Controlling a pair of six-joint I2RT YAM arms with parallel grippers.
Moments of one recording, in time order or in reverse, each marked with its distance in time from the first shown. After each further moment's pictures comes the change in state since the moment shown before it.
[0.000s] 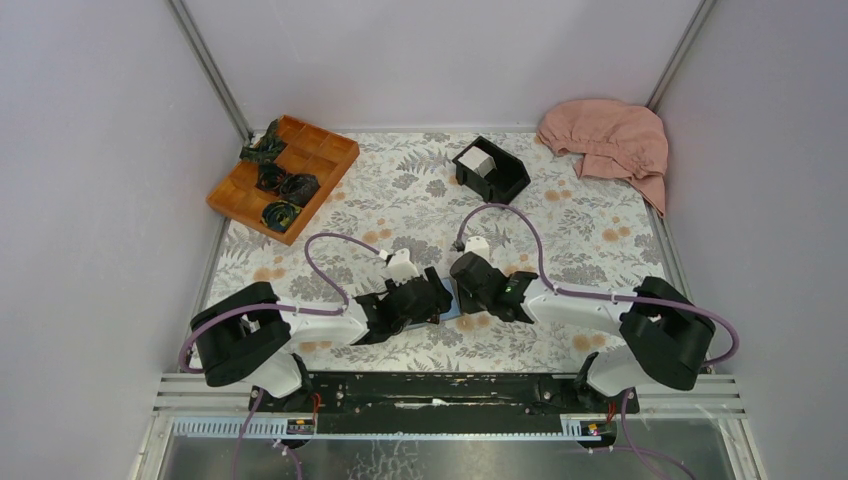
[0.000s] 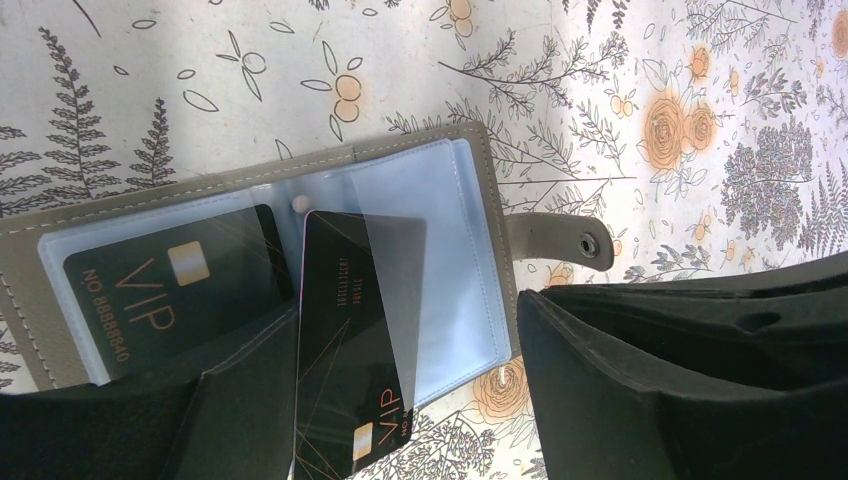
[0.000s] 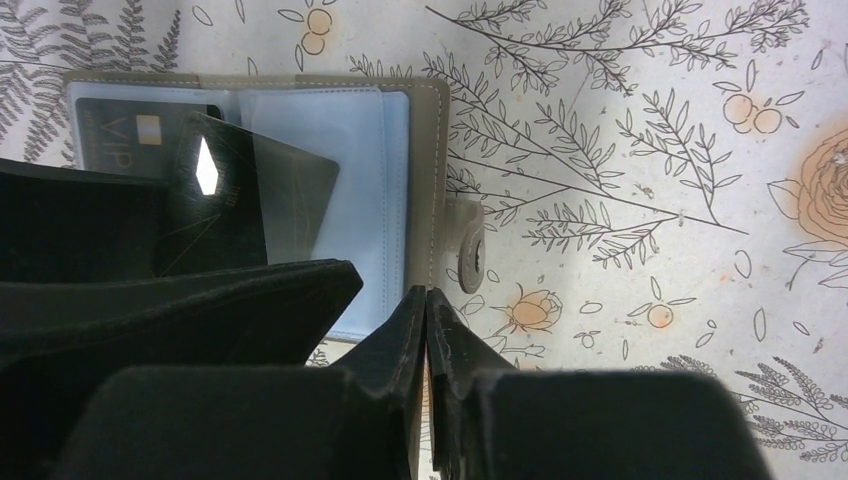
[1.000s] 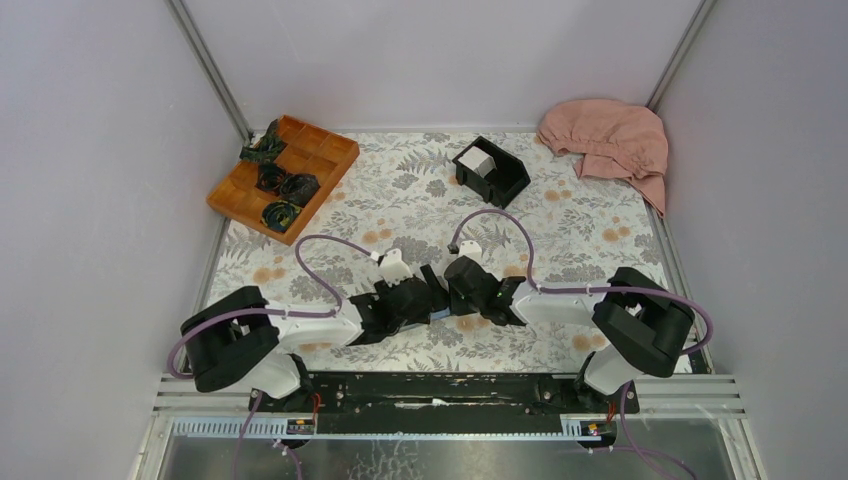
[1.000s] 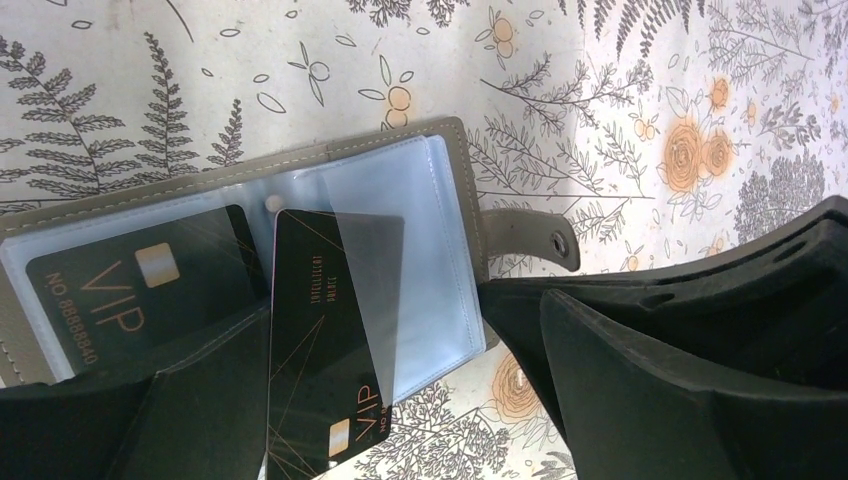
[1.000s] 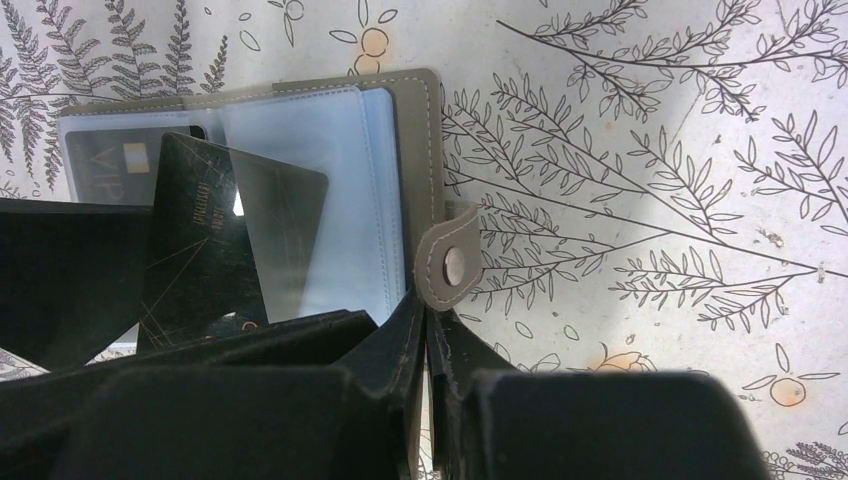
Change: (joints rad) left arm 0.001 -0.061 -0.014 -0.077 -0.038 -0.037; right arm 0.011 0.118 -0.035 0.207 -0.045 0.065
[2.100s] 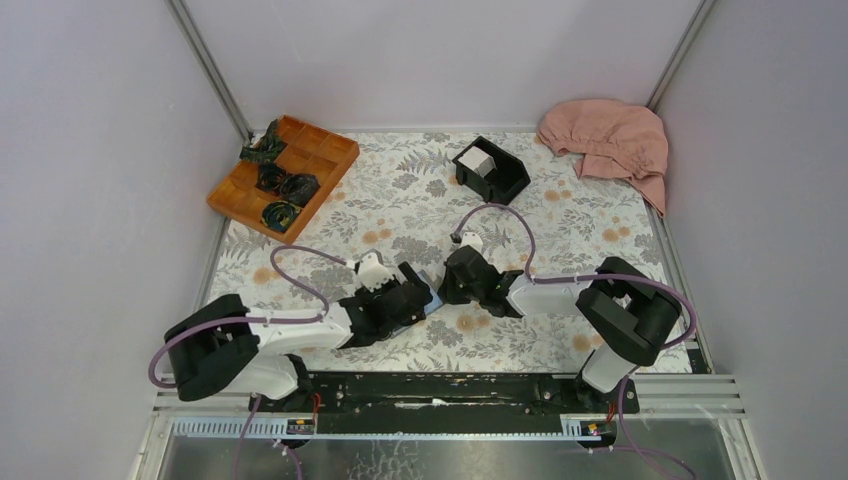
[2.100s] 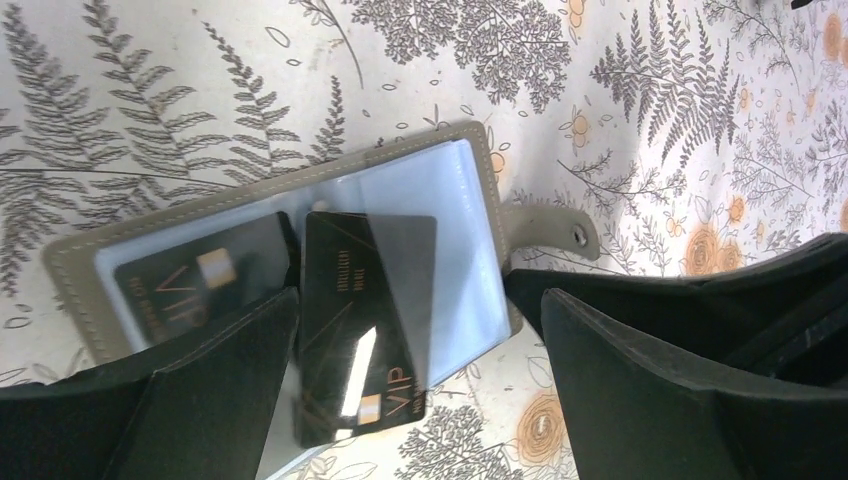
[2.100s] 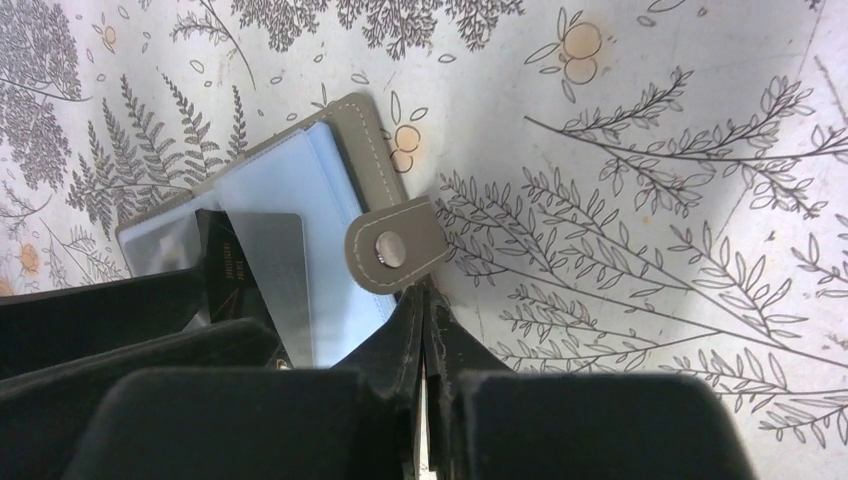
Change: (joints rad) left arm -0.005 -0.078 0.006 -0.178 -0.166 -0.220; right arm -0.071 0.078 0.007 0.145 -0.071 0.055
